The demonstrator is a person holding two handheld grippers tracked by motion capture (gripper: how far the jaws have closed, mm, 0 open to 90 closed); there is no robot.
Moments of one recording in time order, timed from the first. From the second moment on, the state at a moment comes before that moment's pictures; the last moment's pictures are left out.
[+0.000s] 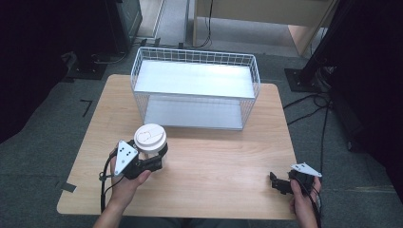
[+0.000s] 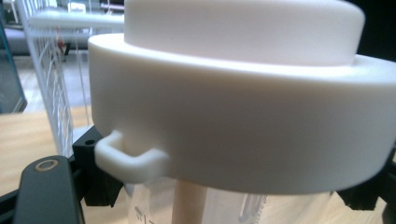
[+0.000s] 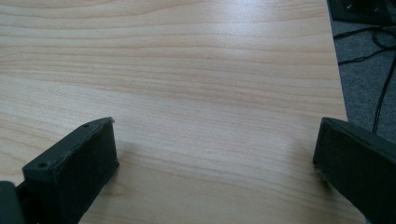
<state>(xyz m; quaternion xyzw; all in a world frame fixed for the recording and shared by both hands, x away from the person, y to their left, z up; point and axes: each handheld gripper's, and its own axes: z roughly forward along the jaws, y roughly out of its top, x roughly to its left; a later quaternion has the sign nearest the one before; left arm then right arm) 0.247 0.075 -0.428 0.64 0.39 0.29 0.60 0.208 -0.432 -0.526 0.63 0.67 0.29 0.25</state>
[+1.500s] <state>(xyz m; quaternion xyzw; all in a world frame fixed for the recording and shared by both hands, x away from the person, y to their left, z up) 0.318 0.039 -0.334 0.59 0.35 0.36 0.63 0.208 -0.432 -0.527 0.63 0.68 0.29 0.25</state>
